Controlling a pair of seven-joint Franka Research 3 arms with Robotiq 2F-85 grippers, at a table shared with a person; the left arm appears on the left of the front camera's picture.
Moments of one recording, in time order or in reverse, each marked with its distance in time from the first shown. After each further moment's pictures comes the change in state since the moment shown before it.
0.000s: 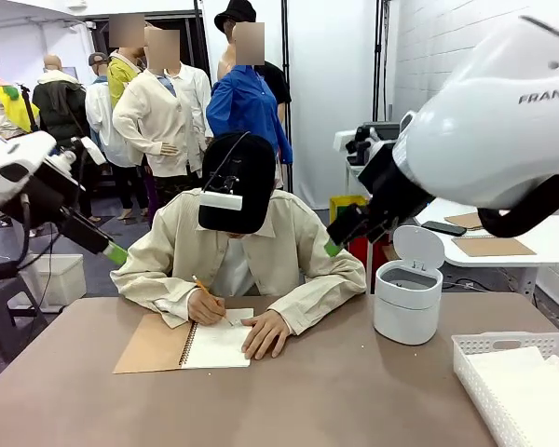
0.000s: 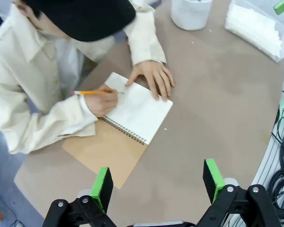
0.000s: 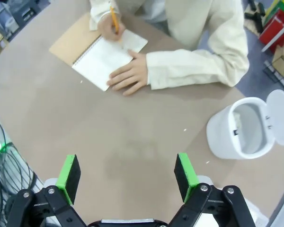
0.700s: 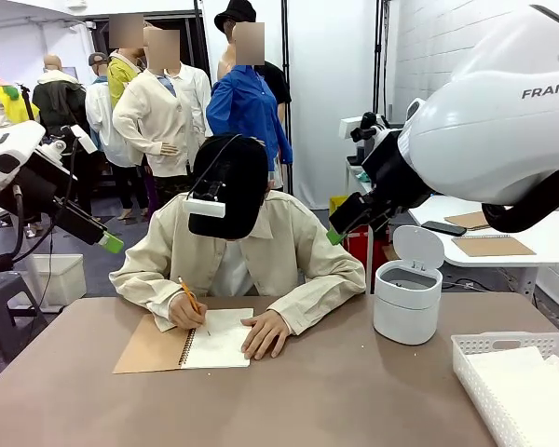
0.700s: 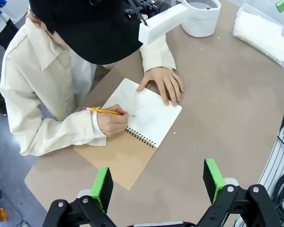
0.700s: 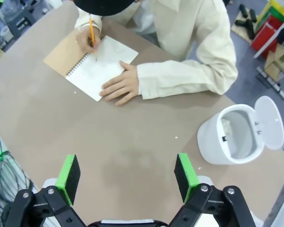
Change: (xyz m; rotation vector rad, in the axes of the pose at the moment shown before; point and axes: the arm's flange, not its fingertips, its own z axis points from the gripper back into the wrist) left arm 0.003 0.002 0.012 0.041 -0.026 -0.007; right arm 0.005 -0.002 0.008 -0.023 -0.041 0.002
